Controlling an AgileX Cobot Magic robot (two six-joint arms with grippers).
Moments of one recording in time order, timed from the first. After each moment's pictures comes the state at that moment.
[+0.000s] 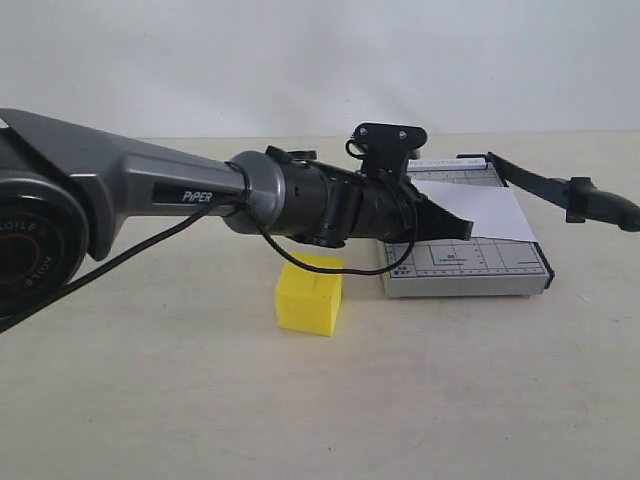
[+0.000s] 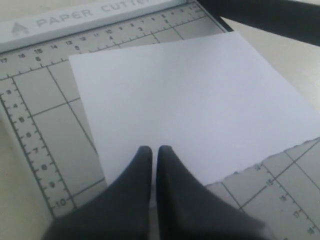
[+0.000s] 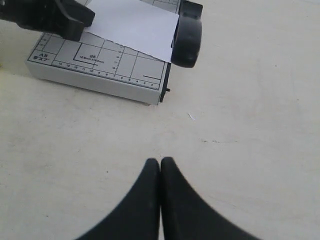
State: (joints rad) left arm -0.77 2.39 -1.70 -1.73 -0.04 1.48; right arm 0.14 0.66 -0.33 -0.03 0.39 -0.16
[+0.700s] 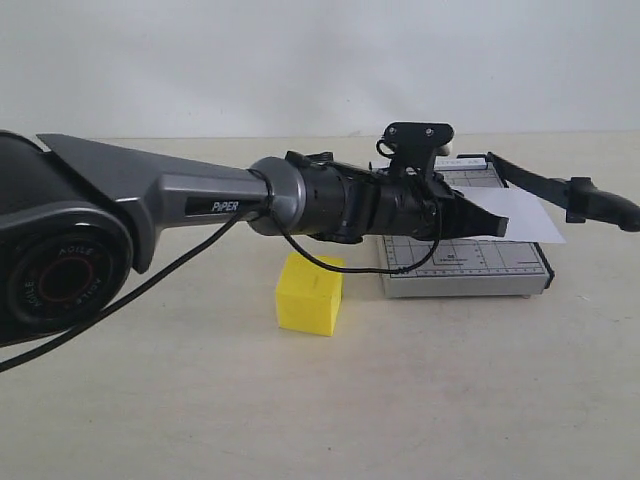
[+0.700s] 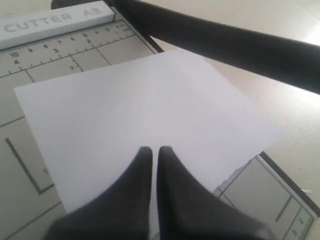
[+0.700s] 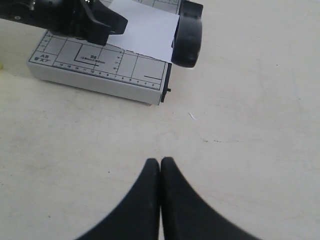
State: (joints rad) left arm -0.77 2.48 -1.84 -1.73 0.12 1.47; right arm 0.14 0.66 -0.33 -0.02 0.39 -0.15
